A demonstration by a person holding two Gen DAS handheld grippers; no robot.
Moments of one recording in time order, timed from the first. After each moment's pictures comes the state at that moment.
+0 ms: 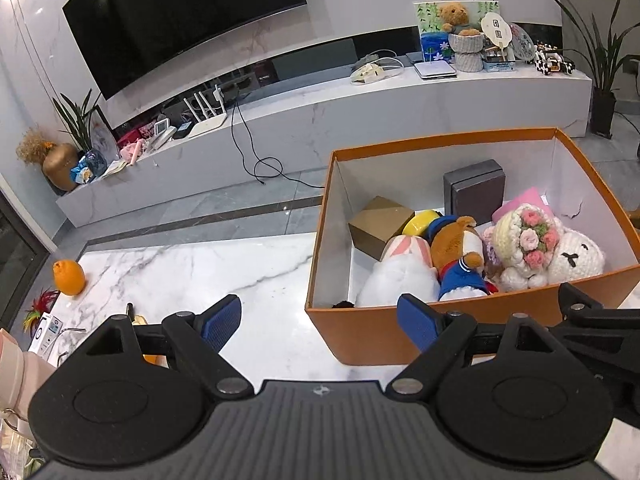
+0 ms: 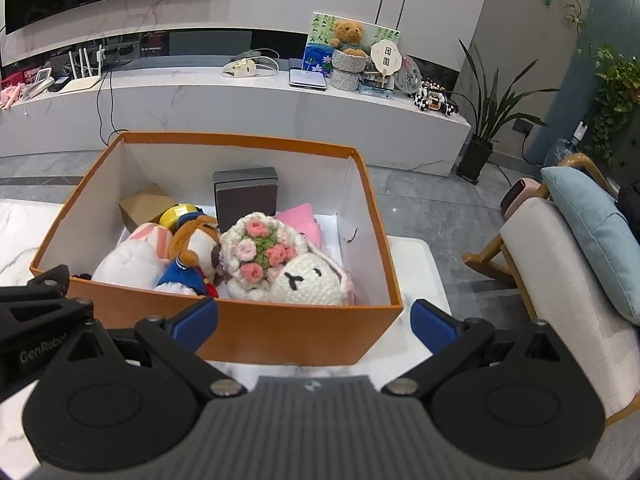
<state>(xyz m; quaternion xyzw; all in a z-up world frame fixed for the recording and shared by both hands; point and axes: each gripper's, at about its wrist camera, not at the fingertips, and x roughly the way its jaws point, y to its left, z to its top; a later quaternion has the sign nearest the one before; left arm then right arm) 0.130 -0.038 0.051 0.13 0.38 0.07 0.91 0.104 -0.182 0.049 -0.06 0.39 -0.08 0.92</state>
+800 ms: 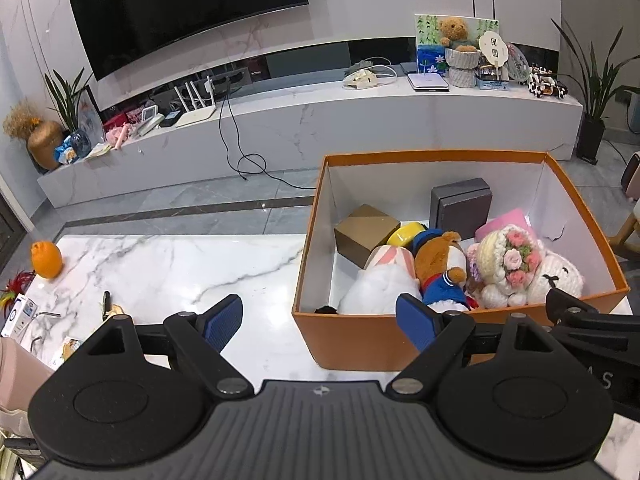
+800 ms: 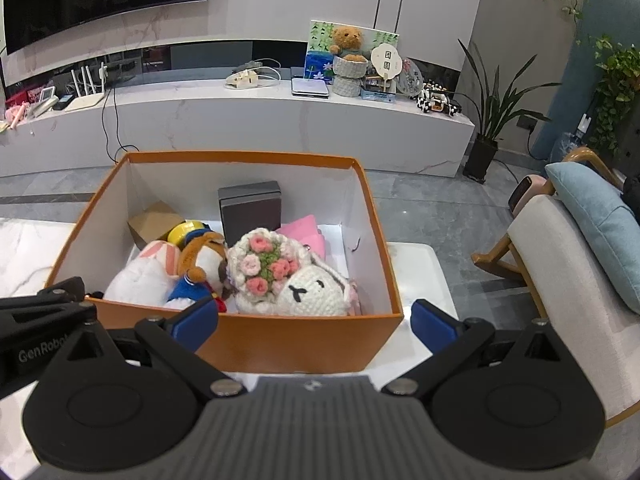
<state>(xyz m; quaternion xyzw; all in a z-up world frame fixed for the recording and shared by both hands) 0.132 -0.027 0.057 0.07 0.39 0.05 0.92 0.102 -0.189 0.060 -0.03 0.38 -0.07 0.92</state>
